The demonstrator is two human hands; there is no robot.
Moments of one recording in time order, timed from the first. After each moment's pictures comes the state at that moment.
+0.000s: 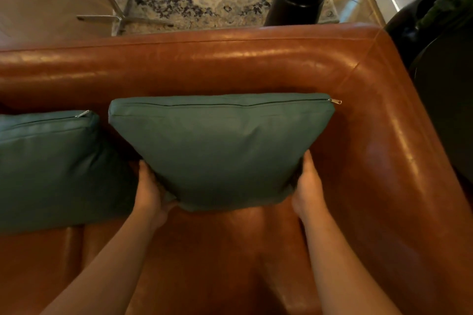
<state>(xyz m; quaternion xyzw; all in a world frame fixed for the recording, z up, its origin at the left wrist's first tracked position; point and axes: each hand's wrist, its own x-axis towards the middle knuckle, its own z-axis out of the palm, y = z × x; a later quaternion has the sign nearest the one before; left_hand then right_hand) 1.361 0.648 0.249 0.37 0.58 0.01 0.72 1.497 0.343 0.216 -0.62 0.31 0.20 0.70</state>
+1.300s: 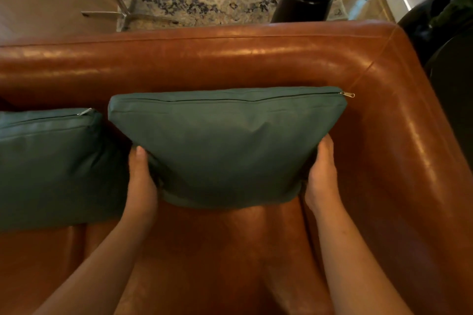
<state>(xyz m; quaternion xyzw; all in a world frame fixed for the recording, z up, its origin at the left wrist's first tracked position) 1.360 0.659 0.285 0.57 0.48 0.10 0.66 1.512 0.378 0.283 -0.68 0.23 0.12 0.69</state>
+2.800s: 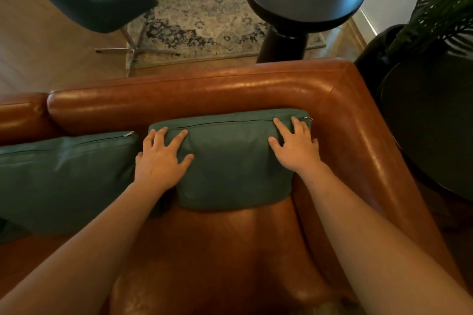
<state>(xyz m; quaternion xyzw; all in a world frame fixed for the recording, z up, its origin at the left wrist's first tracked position) 1.398 0.688 0.398 0.96 0.22 -0.16 0.09 1.543 0.398 0.385 -0.96 -0.09 0.25 0.11</state>
